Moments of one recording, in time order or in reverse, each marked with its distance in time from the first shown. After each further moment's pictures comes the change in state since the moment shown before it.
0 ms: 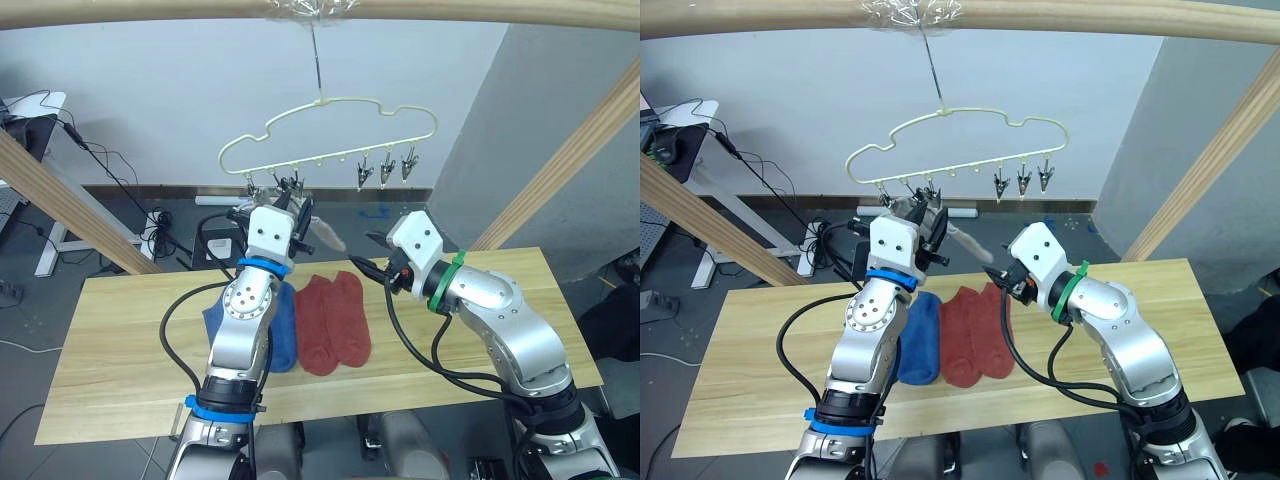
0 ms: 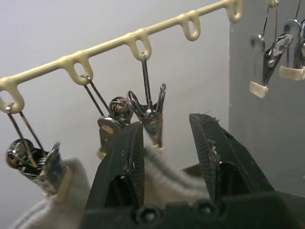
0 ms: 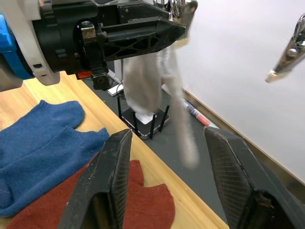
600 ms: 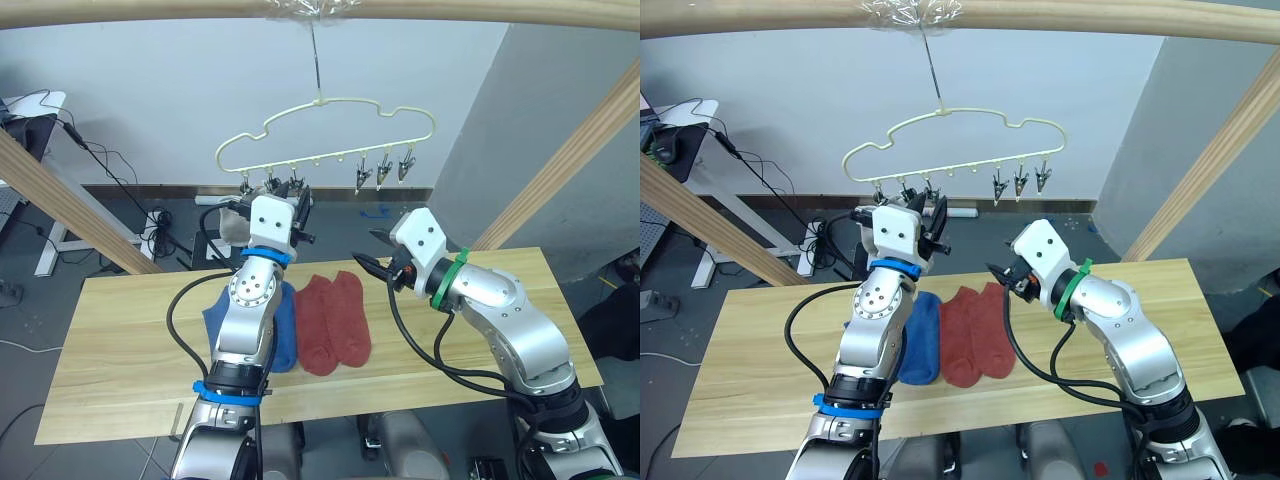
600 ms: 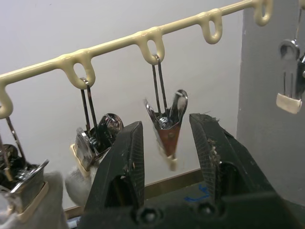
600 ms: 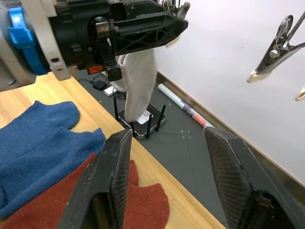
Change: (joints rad) left arm -0.096 -0.016 0.025 0.111 -0.001 -0.030 0.029; right arm -0.007 -0.015 -0.010 0.000 0.021 -0.003 -0.015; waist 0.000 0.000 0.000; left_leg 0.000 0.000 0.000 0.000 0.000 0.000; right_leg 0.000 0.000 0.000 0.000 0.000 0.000
